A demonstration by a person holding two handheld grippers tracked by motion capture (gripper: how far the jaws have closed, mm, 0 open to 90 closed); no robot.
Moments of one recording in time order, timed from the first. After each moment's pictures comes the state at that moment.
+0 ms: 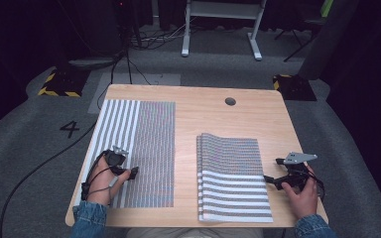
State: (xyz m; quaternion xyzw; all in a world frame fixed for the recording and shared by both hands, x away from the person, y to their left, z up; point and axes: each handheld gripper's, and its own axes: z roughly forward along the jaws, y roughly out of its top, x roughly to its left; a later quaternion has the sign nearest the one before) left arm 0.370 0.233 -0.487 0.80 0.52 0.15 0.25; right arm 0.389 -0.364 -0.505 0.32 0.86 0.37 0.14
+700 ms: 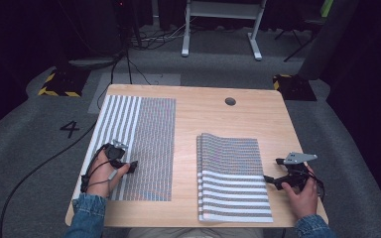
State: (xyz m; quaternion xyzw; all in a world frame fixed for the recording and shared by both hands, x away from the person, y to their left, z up) left arm 0.385 0.233 -0.484 0.81 0.51 0.18 0.25; right arm 0.389 -0.364 -0.505 0.33 0.86 0.37 0.14
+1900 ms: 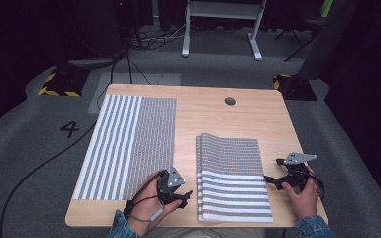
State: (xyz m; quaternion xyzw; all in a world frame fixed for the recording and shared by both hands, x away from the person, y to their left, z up) left arm 0.291 0.080 -0.457 0.87 0.32 0.11 0.36; right arm 0.389 -0.364 -0.505 0.33 0.86 0.37 0.14
